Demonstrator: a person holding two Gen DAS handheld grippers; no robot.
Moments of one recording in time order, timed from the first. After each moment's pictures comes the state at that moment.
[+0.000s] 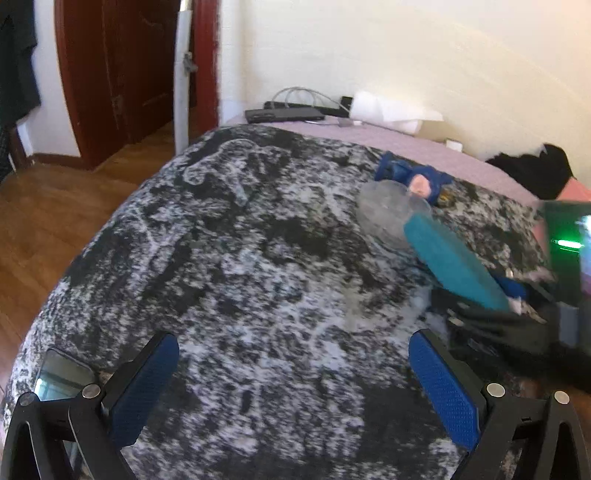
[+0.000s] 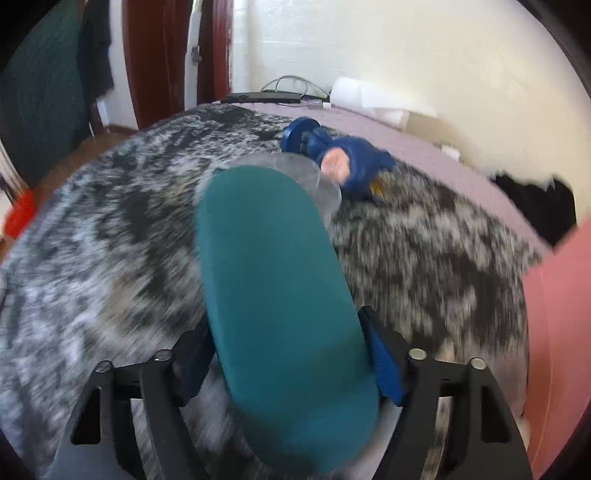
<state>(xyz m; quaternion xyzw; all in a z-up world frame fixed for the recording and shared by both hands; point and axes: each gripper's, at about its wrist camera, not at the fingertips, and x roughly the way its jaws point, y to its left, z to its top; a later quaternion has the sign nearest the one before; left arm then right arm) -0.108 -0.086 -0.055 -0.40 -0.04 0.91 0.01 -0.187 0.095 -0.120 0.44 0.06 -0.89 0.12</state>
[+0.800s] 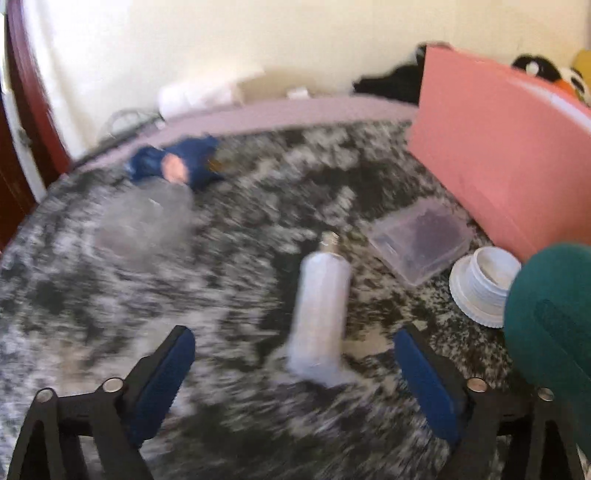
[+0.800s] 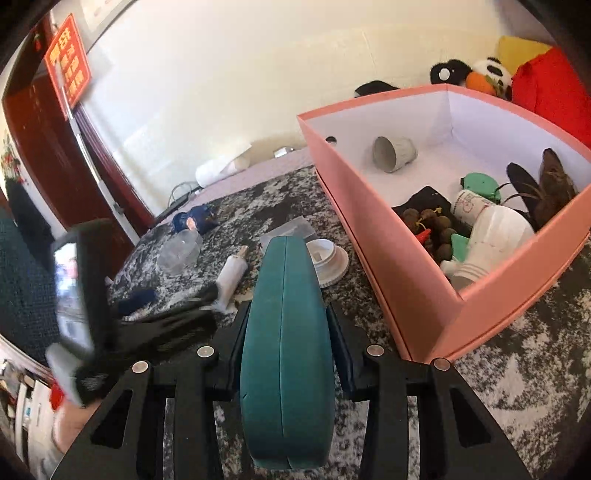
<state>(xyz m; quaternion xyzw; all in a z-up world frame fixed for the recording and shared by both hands) -0.153 0.132 -0.116 -0.41 0.09 0.90 0.14 -0.010 0.285 -0.064 0.34 -0.21 -0.91 -0.02</state>
